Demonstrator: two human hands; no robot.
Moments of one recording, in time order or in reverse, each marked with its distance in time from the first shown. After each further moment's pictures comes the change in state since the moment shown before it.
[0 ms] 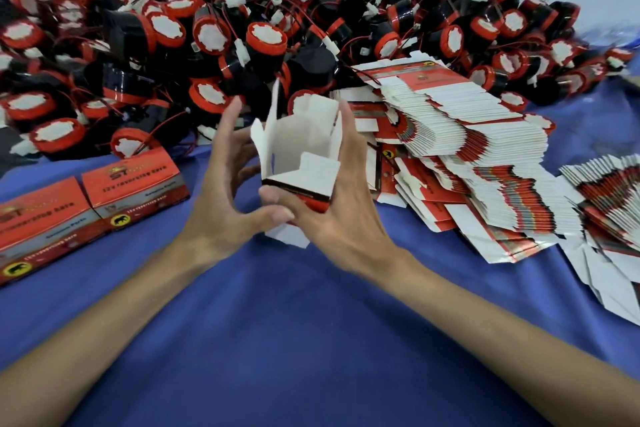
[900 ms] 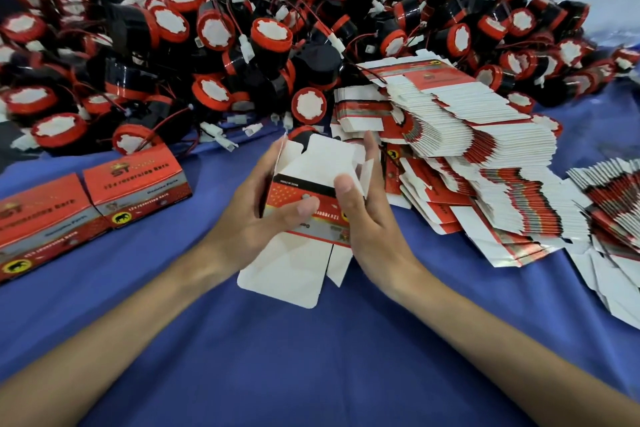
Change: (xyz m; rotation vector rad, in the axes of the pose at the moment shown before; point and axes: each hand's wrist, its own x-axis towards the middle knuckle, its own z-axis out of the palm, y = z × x) left_hand -0.016 0.009 0.014 -0.220 -0.042 -0.315; right_hand -0.016 0.017 -0.012 0.498 -0.064 0.250
